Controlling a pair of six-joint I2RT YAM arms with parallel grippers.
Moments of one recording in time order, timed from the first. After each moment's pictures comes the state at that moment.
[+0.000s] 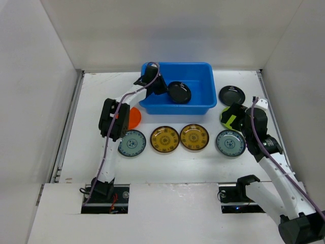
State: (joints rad) left arm -0.39 2.30 1.85 -0.19 0.21 -0.68; right arm 0.23 0.79 0.74 -0.38 0.25 0.52
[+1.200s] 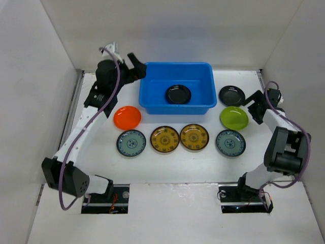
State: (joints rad) left arm -0.33 1.38 1.43 -0.17 -0.02 -0.50; right arm -0.28 1.55 0.99 -0.21 0.02 0.65
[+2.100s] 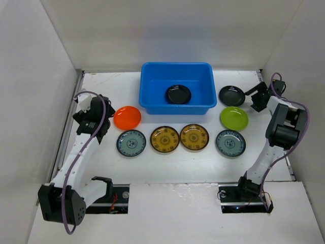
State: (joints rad) left arm -0.16 1.04 0.86 -0.49 -0.64 -0.64; right arm -0.39 2.01 1.36 -0.12 -0.24 0.70
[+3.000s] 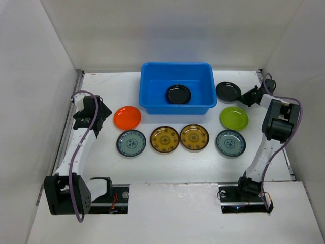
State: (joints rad) left arm -0.01 1.13 0.87 -0.47 -0.40 -0.65; right arm -0.33 2.16 1.46 -0.11 -0.35 0.81
